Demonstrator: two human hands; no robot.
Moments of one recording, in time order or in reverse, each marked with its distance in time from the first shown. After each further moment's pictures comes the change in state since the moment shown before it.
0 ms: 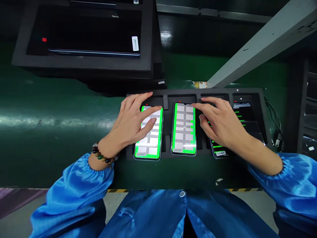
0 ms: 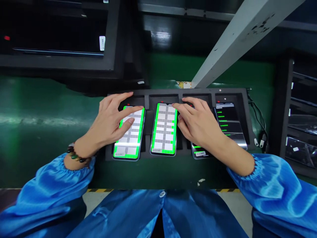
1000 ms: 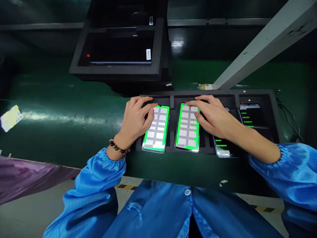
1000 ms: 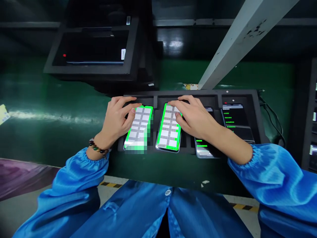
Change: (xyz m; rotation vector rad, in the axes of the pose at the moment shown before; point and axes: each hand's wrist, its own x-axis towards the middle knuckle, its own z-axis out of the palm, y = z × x) left_hand -0.011 0.004 0.002 0.147 0.190 -0.141; right_hand 0.026 0.003 0.009 0.246 -0.093 -0.026
